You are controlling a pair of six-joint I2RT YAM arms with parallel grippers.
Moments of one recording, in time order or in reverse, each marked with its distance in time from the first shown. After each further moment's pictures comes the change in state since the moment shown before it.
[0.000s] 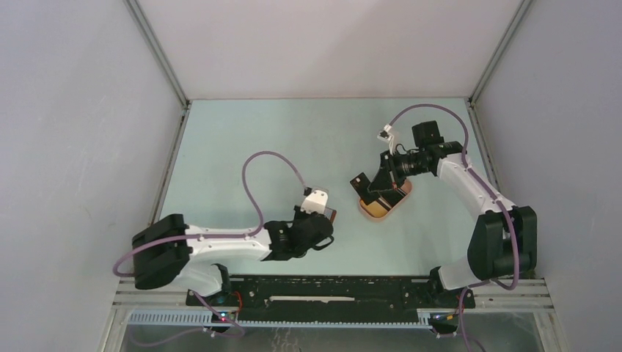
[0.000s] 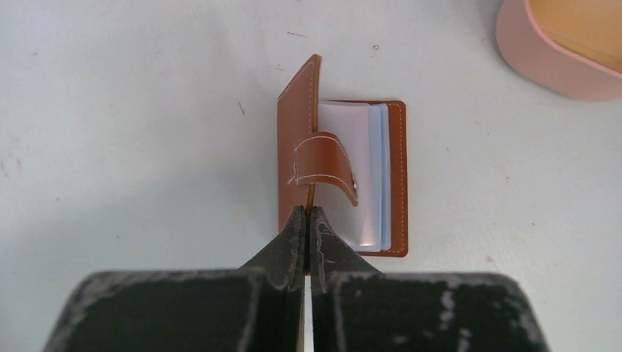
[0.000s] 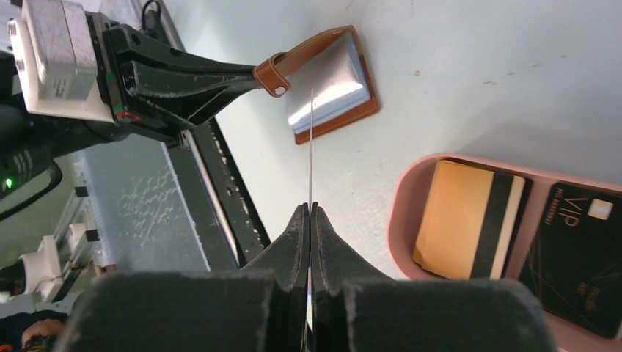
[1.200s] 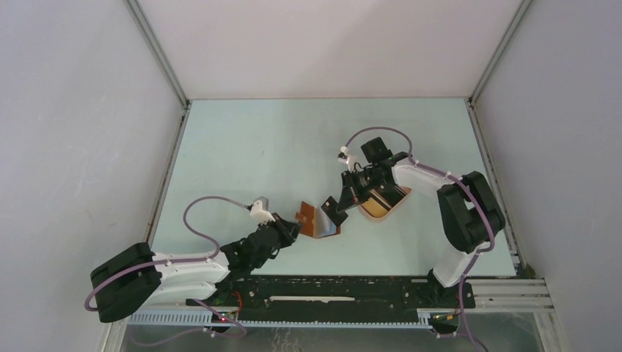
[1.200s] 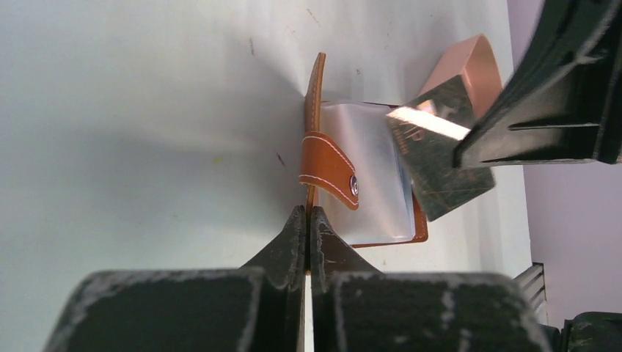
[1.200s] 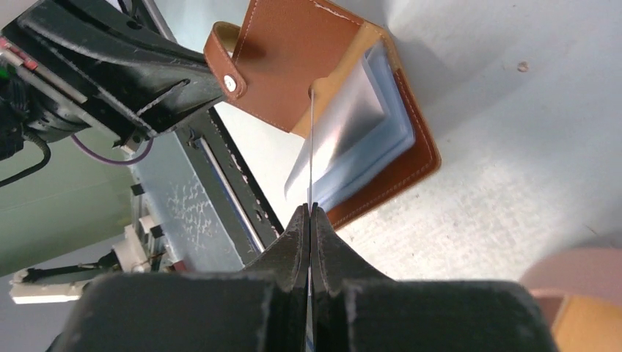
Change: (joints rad) left arm 0.196 -0.376 -0.612 0.663 0.282 -0.507; right arm 0.301 0.294 -0.042 0.293 0.080 0.419
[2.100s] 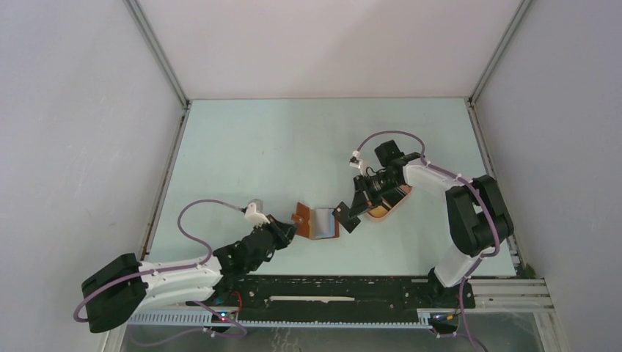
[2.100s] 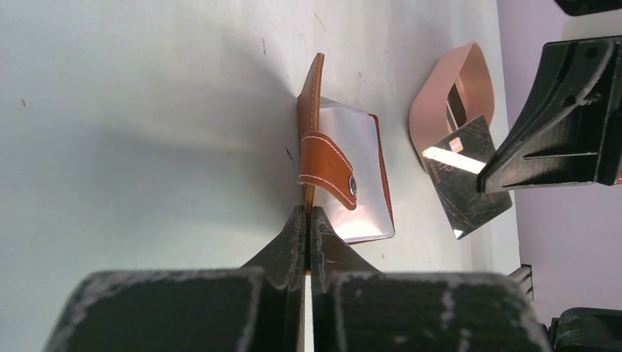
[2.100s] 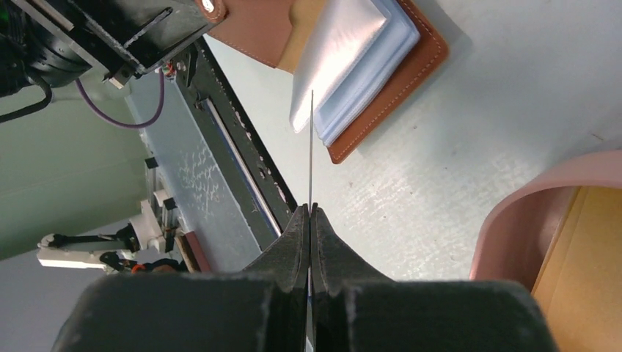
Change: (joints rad) left arm 0.000 -0.153 -0.043 -0.101 -0.015 -0.032; right arm -0.081 -0.082 -0.045 -0.173 -0.053 -0.163
